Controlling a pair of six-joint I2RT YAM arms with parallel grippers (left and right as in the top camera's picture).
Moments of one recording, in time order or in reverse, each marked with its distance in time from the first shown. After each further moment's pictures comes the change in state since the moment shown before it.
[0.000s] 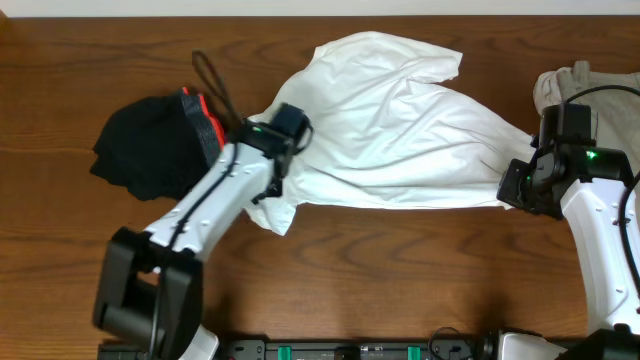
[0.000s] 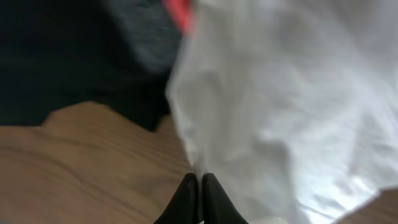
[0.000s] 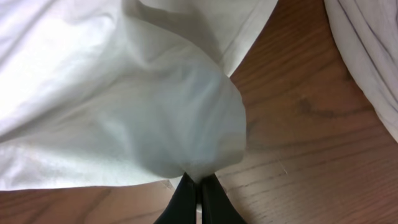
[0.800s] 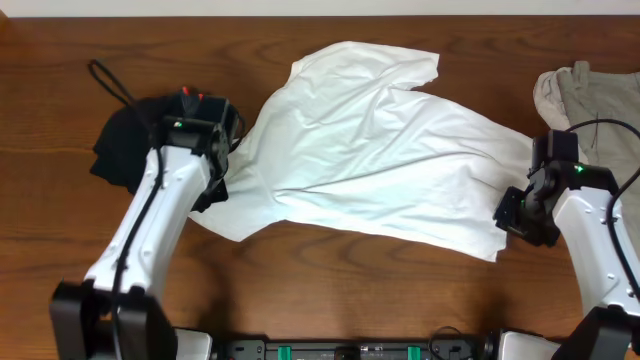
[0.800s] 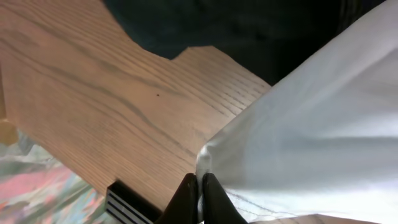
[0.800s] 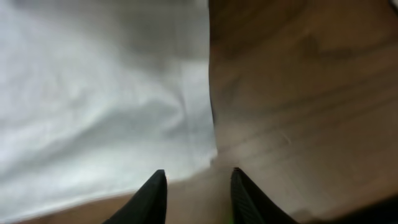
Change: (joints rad) left arm 0.235 -0.169 0.002 -0.216 -0.018 -0.008; right arm -0.038 0.021 -0.183 0.063 0.010 0.085
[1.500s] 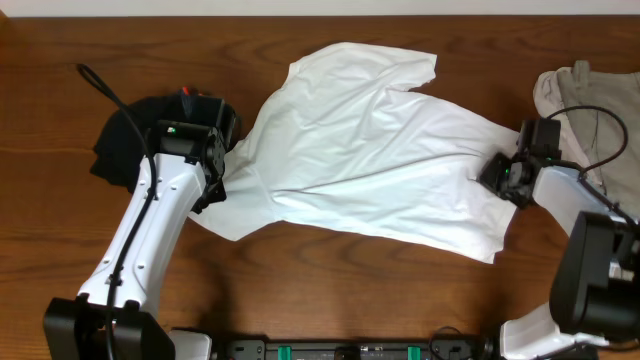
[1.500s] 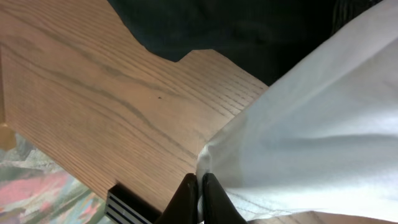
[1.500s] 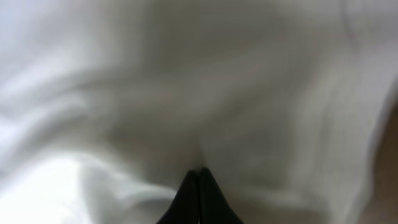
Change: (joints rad) left arm 0.000 -0.026 0.000 0.000 0.000 0.013; right arm -0.008 0.336 -0.036 0.651 -0.135 0.101
